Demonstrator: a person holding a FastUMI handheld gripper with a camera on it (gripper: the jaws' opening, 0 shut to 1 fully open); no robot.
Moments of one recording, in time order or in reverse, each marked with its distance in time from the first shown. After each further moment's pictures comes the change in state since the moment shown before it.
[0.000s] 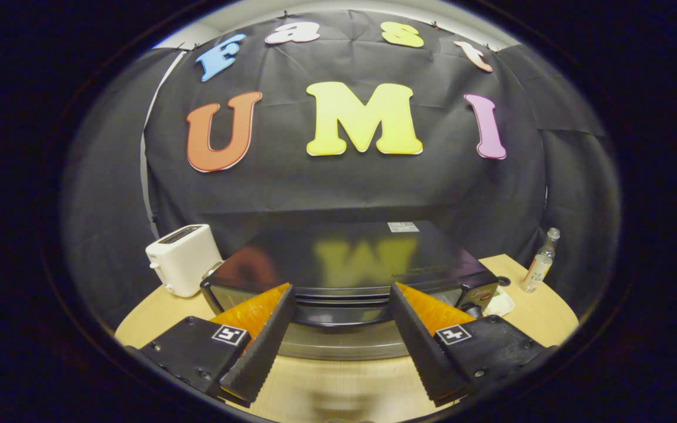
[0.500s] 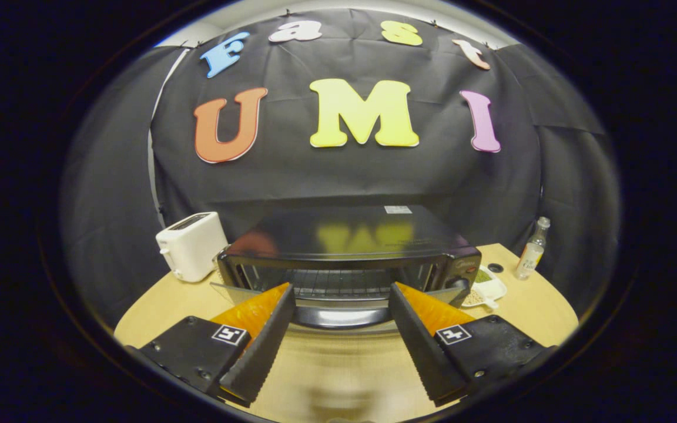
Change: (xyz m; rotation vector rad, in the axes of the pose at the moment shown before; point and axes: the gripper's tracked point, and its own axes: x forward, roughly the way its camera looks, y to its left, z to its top) arm -0.048 0.000 -0.031 -0.006 0.046 -0.002
